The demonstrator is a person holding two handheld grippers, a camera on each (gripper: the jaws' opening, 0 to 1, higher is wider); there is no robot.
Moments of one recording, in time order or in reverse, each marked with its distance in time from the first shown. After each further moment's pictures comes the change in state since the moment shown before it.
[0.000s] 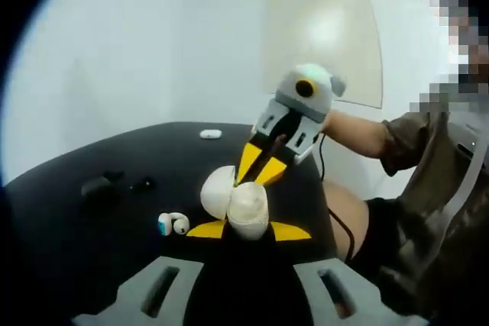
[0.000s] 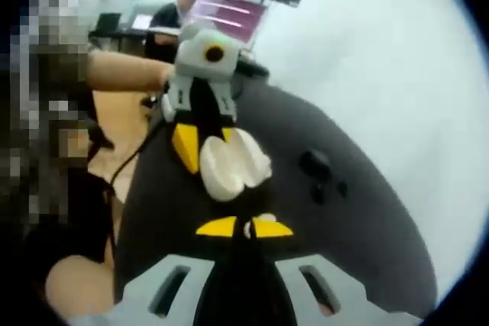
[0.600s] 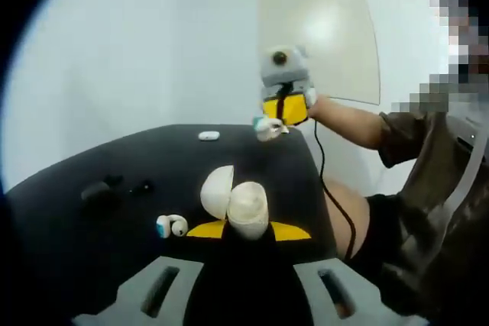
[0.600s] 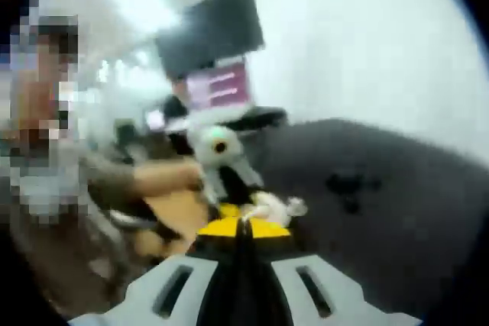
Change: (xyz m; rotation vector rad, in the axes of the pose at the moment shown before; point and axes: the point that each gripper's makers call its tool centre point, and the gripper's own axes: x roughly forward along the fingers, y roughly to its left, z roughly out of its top) left arm 0.001 -0.003 0.000 0.034 -0.001 -0.002; right arm -0.059 0.011 0.062 0.599 -0.311 0.451
